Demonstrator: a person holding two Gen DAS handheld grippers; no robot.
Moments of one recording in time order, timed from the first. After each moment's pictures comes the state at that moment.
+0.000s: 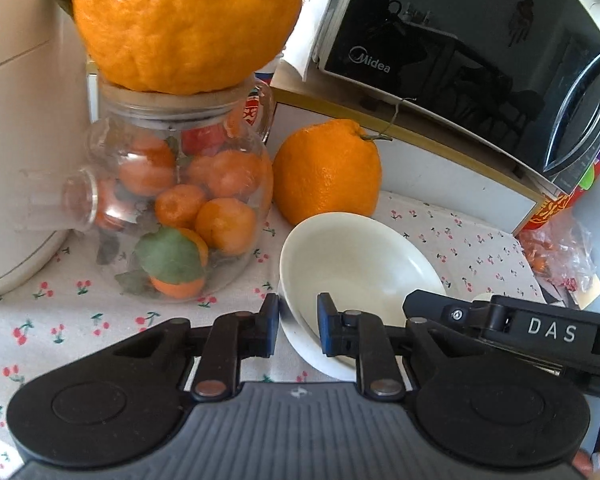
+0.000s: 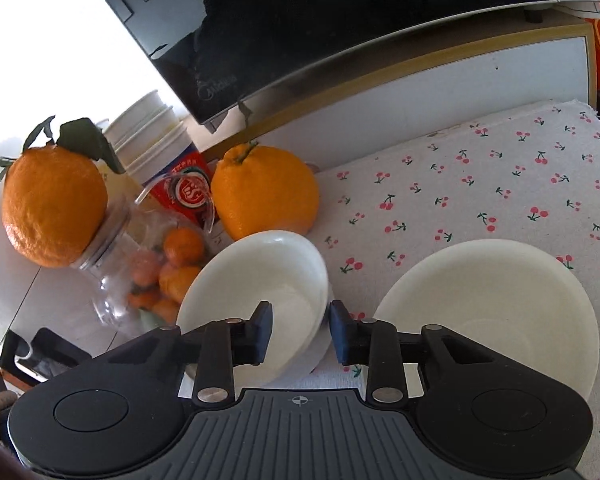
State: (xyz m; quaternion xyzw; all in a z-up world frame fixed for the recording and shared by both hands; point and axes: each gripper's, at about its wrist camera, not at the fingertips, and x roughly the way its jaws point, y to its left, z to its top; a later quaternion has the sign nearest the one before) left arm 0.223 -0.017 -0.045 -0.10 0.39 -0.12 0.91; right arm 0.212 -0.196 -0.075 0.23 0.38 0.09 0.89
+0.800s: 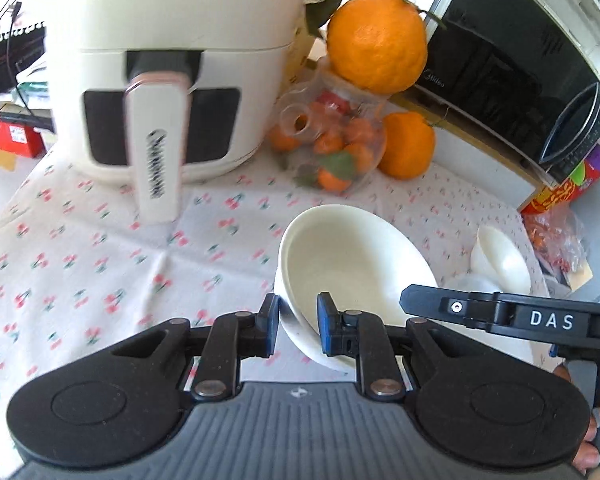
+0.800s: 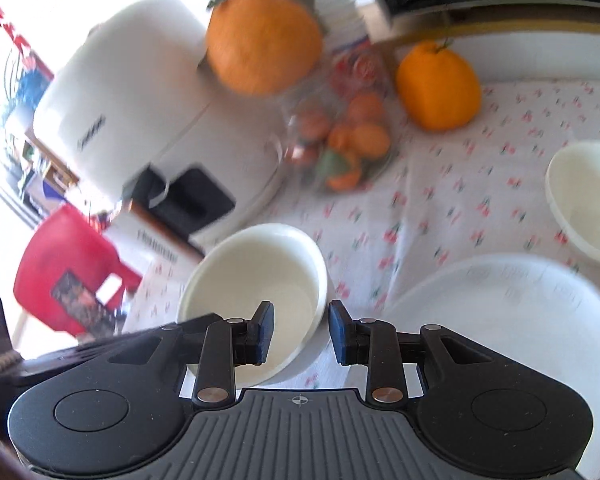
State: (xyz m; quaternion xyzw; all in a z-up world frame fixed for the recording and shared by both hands) left arm 0.099 0.104 -0.011 -0.13 0.44 -0.09 0.89; right arm 0.119 -0.089 -0.037 0.16 0.46 0.22 0.84
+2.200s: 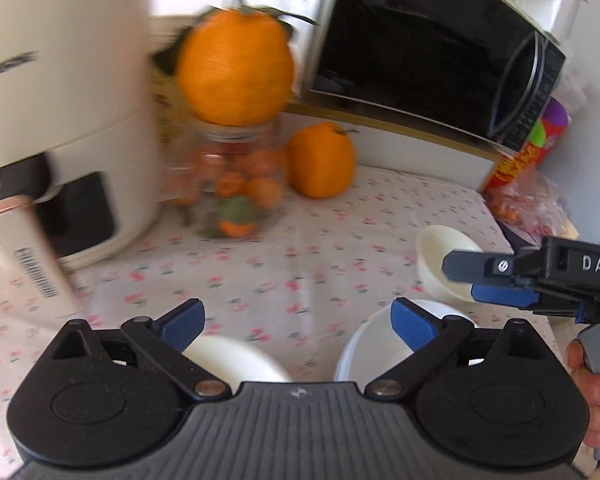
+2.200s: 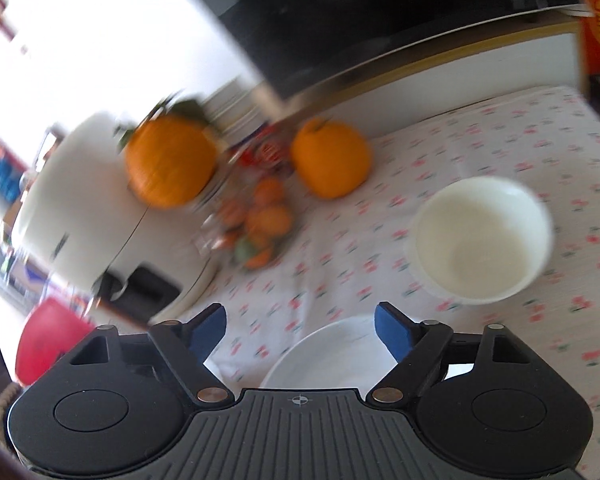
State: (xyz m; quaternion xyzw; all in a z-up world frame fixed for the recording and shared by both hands) left arm 0.136 0.015 0.012 -0.05 0.41 -0.15 0.90; right arm 0.123 -0.206 -0.013 0.25 0.40 0.13 0.87
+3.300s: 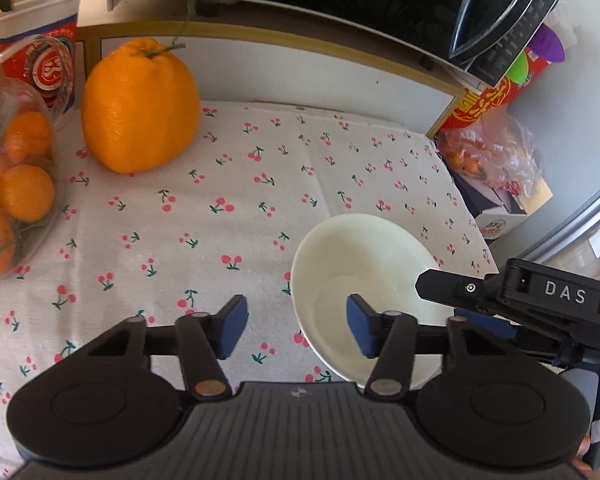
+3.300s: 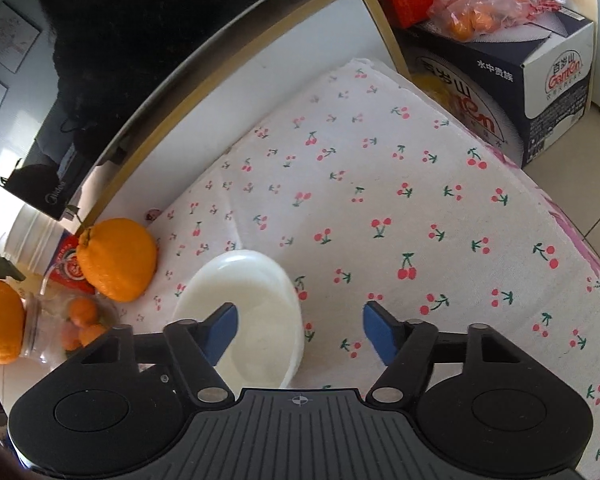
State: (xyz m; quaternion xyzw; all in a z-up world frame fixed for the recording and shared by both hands) left arm 0.232 -0.122 -0.048 -0.04 0.49 -0.24 0.83; right arm 0.162 -0.328 -0.079 0.35 0.43 -0.07 0.83
